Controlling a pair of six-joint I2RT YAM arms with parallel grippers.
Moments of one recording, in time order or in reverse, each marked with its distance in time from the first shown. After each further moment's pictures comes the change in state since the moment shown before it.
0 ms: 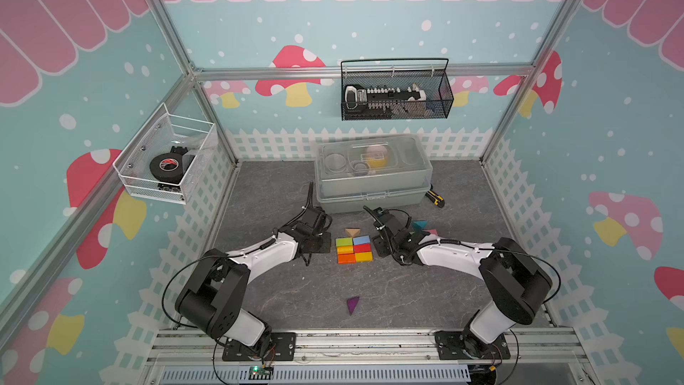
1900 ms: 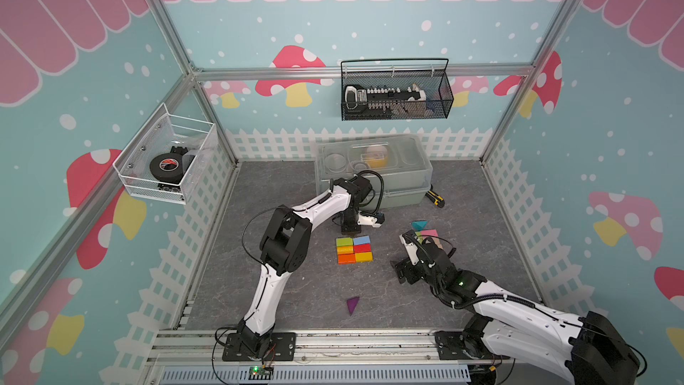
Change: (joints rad) left arm -0.116 0.685 1.027 -0.779 0.085 1.314; right arm 0.005 -0.669 -0.501 0.095 -0.123 -0.030
